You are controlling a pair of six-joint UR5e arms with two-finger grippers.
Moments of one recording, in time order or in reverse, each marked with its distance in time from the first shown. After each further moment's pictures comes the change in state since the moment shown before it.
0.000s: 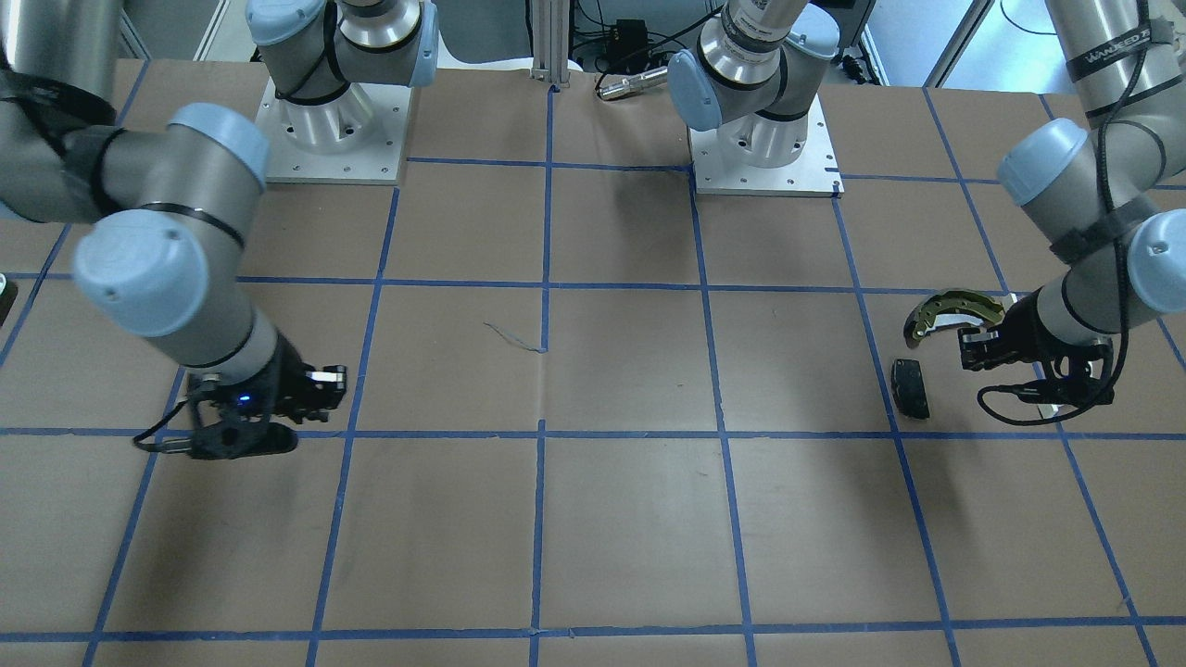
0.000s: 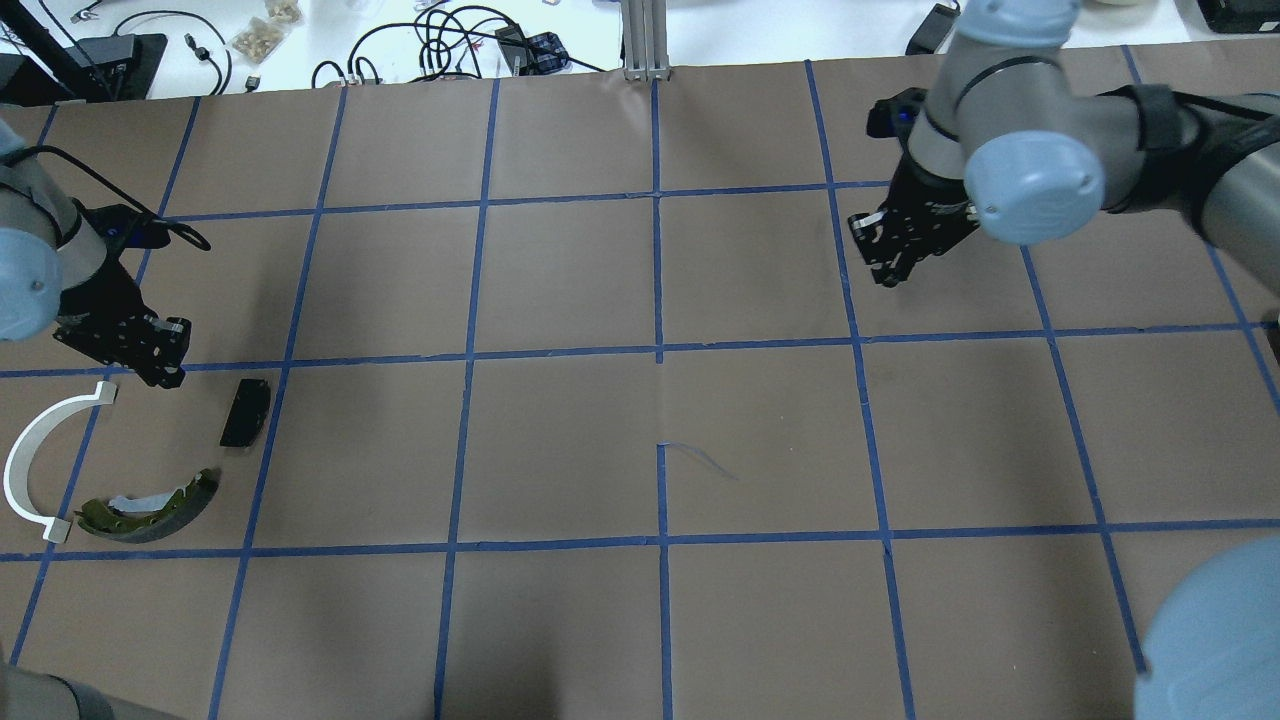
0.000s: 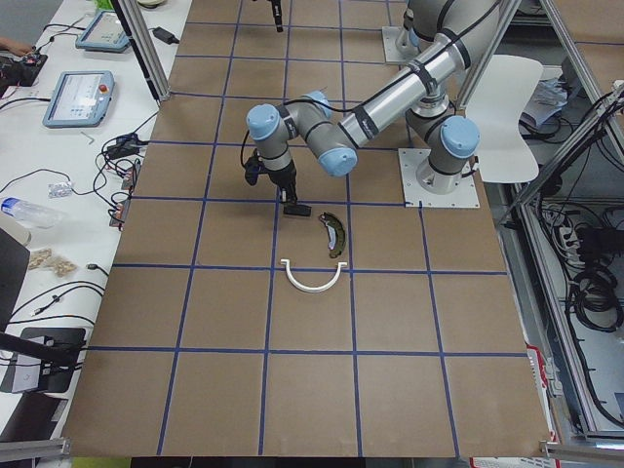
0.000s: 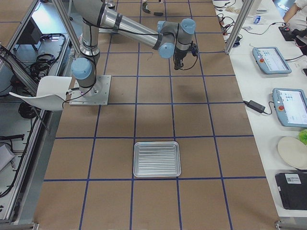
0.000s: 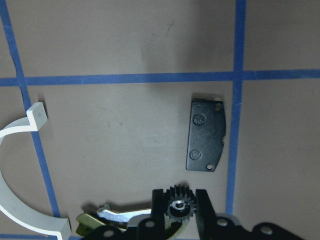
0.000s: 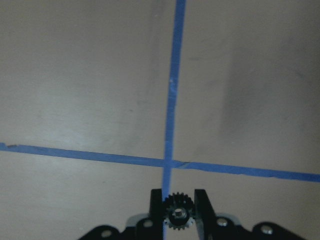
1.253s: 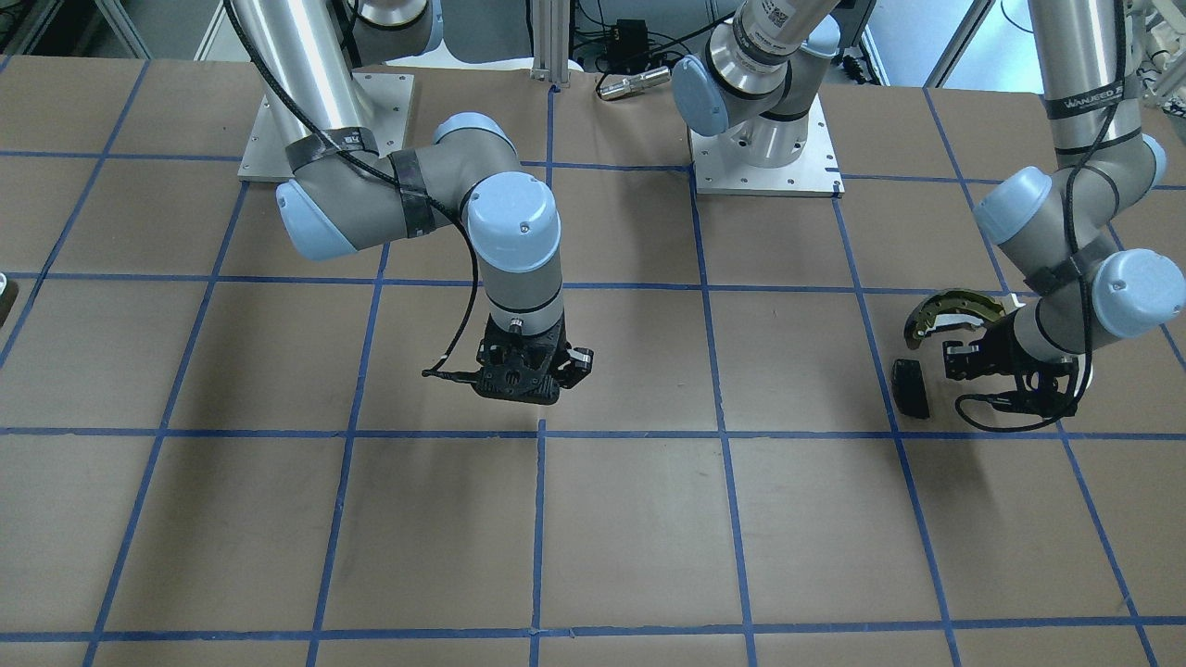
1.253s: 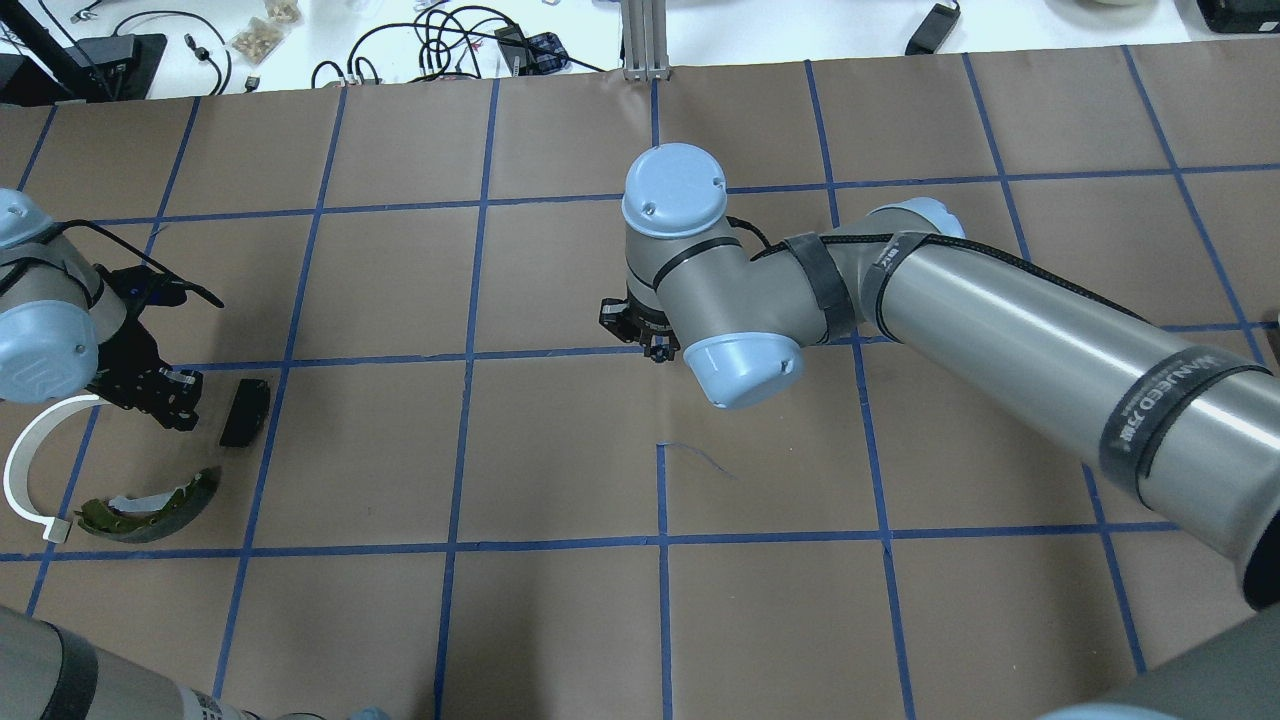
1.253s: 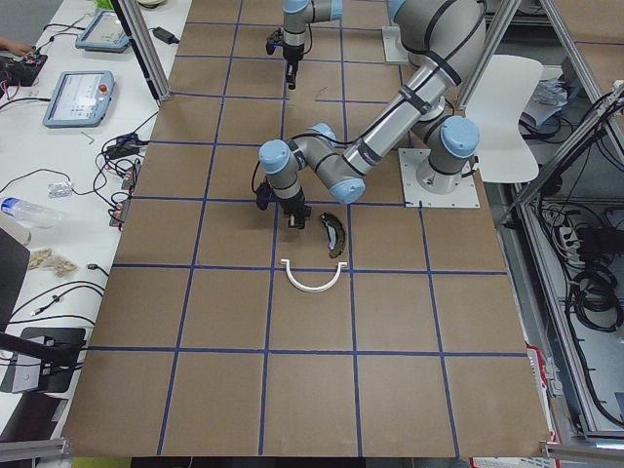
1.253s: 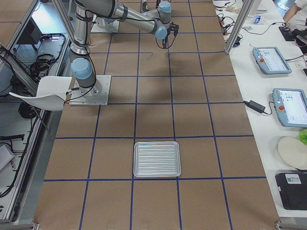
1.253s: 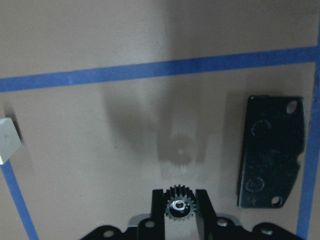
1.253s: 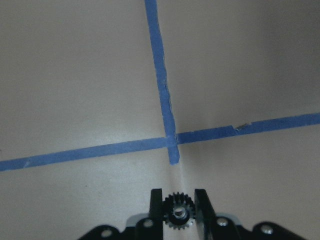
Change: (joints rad) left arm 0.064 -0.095 -0.071 0.137 -0.001 0.091; right arm 0.377 0.108 0.051 -0.315 0.000 0.592
